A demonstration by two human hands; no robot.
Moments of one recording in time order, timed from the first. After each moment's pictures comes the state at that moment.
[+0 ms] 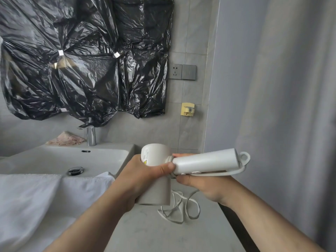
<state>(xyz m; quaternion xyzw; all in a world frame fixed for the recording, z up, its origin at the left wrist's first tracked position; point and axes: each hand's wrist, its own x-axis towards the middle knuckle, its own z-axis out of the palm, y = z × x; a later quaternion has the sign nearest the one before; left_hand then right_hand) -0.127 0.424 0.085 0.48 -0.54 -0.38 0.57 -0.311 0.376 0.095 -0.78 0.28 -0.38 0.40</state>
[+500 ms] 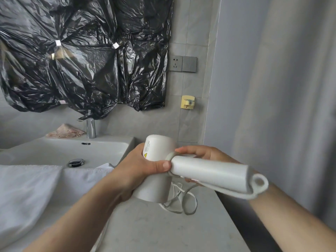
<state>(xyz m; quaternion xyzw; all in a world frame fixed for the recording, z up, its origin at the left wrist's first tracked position) -0.115 0.431 0.083 0.35 -0.63 -0.43 0.54 -0.329 0.374 0.112 -0.75 0.21 -0.26 0.57</state>
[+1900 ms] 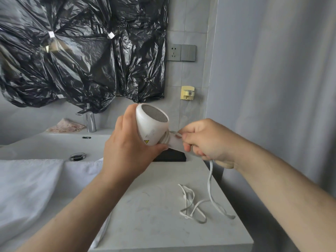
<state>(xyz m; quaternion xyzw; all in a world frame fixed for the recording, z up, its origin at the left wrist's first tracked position) -0.122 0.429 0.086 0.56 -0.59 0.15 0.56 -0.304 0.388 0.138 -0.77 0.40 -0.33 0.36</state>
